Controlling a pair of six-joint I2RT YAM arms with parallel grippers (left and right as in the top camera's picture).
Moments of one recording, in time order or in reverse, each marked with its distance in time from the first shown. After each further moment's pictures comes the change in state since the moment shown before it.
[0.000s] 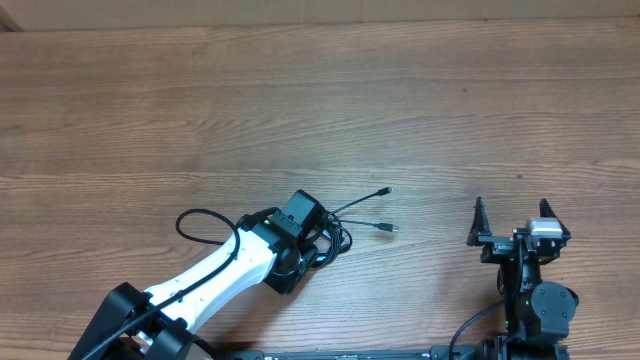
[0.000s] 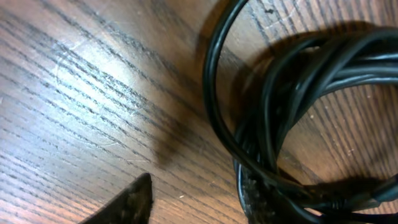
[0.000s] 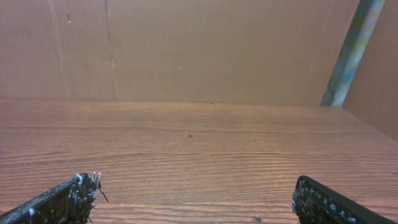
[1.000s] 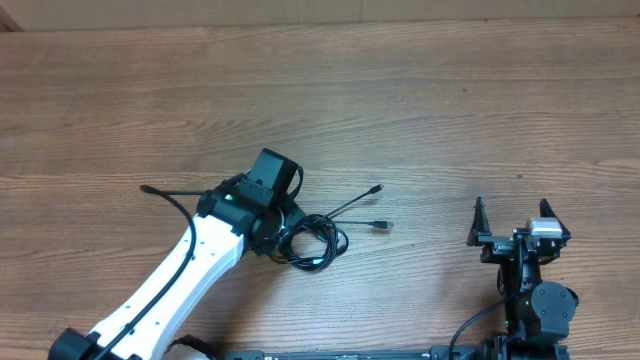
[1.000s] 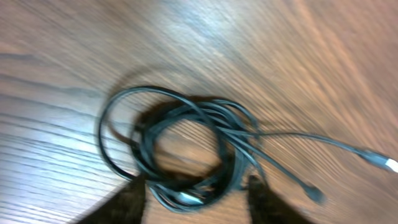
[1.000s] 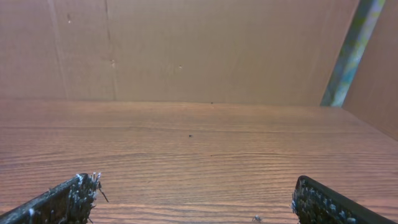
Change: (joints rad) left arm 0.158 -0.130 0.209 -0.115 -0.034 0.411; right arm 0.000 0.000 0.000 0.000 0.000 0.000
